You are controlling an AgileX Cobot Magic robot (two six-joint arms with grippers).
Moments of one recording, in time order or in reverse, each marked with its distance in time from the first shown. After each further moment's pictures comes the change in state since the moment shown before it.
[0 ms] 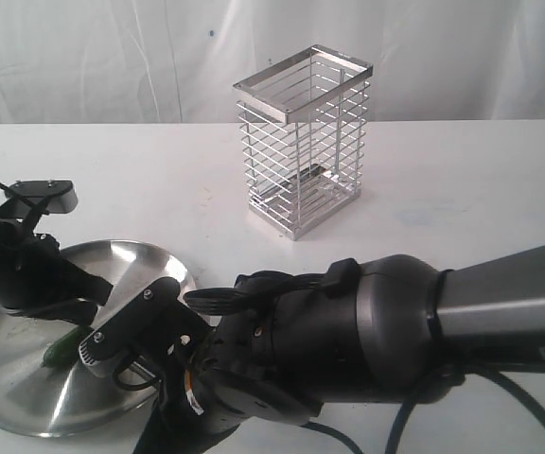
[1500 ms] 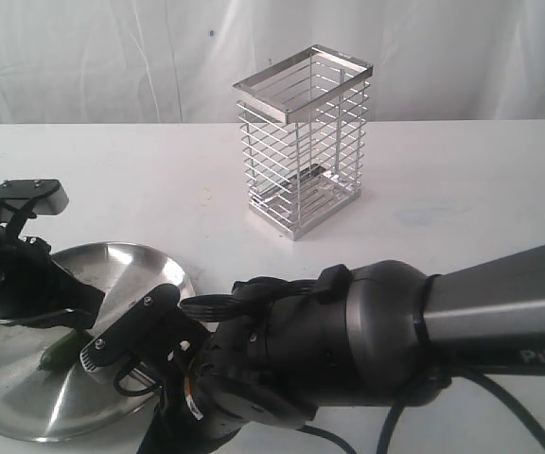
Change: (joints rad) left arm -0.002 -0.107 0.080 -0.115 -0.005 0.118; right arm 0.002 0.018 0.000 0.002 -0.001 0.000
